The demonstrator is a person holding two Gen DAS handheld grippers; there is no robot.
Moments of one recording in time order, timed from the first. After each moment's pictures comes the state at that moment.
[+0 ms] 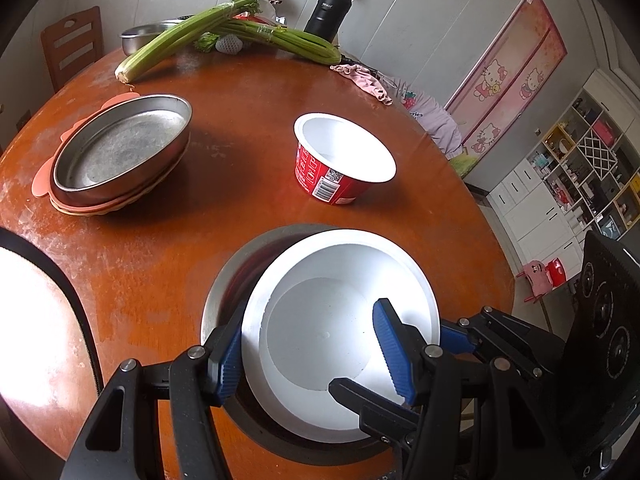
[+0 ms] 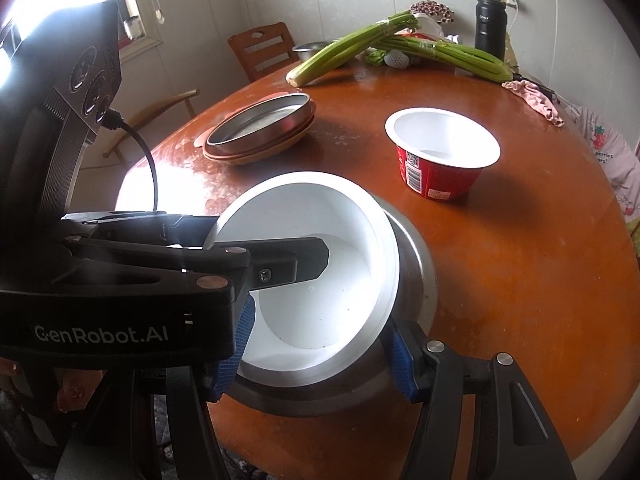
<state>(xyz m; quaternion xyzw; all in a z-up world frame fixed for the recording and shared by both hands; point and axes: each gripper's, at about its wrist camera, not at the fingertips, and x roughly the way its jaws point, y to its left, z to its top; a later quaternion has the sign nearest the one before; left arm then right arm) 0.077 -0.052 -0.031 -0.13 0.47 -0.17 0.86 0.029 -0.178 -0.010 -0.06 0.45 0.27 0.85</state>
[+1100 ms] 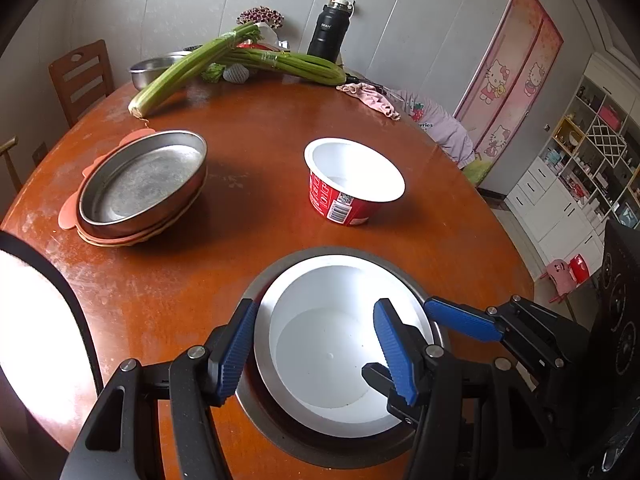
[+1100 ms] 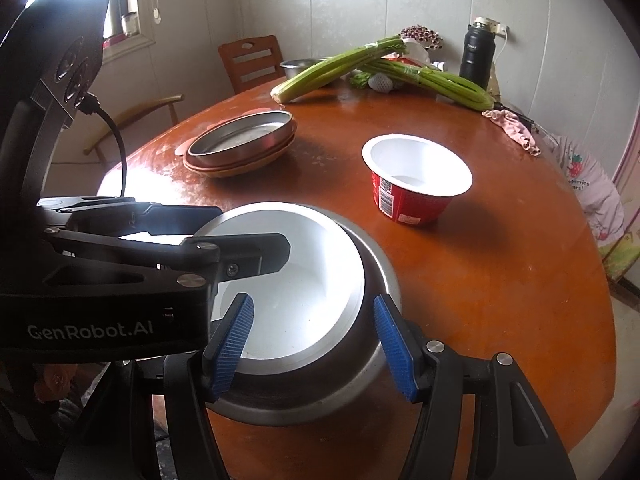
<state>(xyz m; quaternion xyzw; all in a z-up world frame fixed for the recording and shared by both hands) 0.071 -0.051 -0.016 -0.08 0.44 -0.14 0.89 0.027 -0.178 -0.005 -0.10 0.41 0.24 0.87</state>
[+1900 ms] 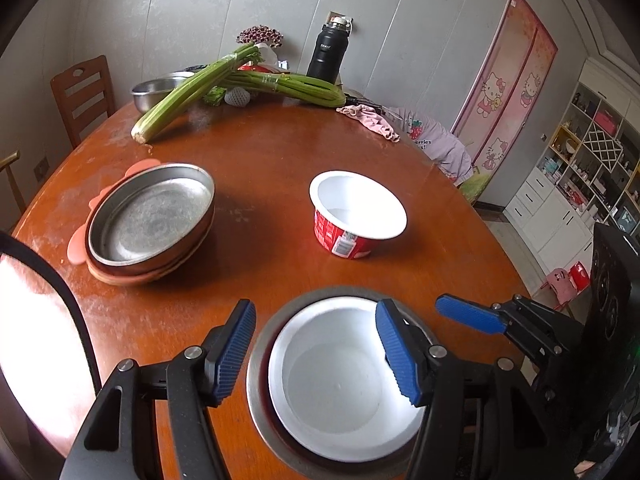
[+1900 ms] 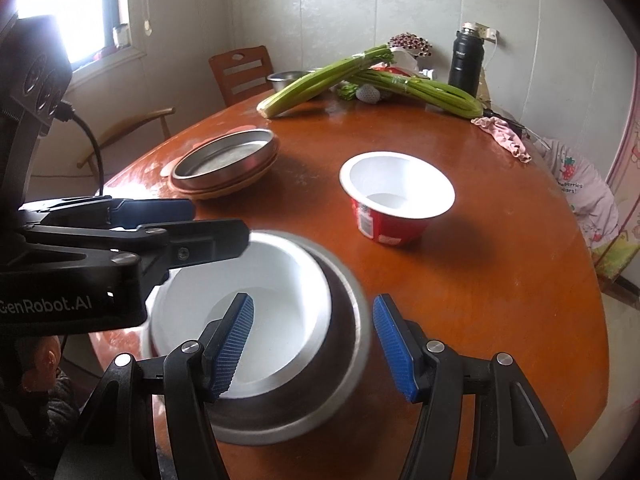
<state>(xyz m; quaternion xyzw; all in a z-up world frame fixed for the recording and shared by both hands) 0.084 -0.041 0.002 -0.08 0.41 -0.14 0.90 0.048 -0.190 0.007 -0.09 0.40 0.22 0.89</state>
